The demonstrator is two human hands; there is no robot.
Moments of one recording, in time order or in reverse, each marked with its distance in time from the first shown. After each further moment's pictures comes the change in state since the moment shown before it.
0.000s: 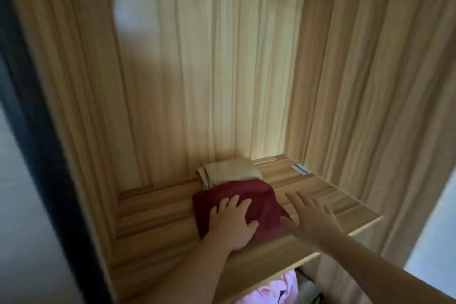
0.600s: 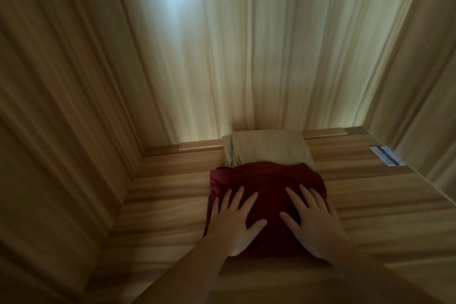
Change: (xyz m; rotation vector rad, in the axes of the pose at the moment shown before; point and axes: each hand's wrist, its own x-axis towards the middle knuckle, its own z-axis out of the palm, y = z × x) left_hand 0.086 -0.056 0.106 0.041 -0.076 -0.314; right_hand 0.157 0.018 0.136 0.052 -0.244 -0.309
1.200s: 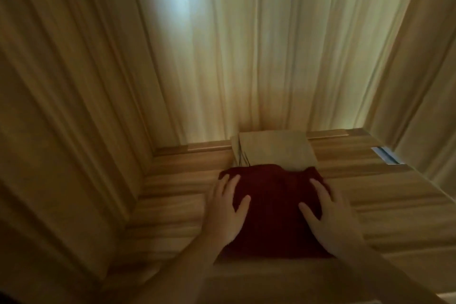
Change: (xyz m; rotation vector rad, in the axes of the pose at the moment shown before) left_hand -0.024 -0.020 -0.022 -0.369 0.345 -0.101; right_hand -0.040 -0.008 -0.024 0.316 0.198 0.133
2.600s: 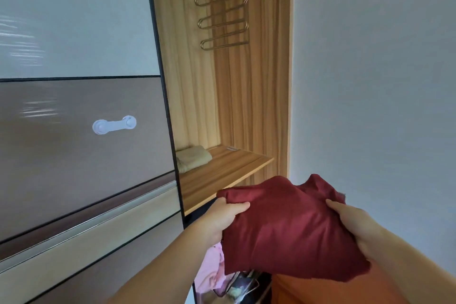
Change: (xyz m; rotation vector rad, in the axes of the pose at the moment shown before) left_hand -0.450 -0.024 -0.318 -0.865 -0.956 0.116; right_hand -0.676 -0.260 -0.087 1.207 0.689 0.741
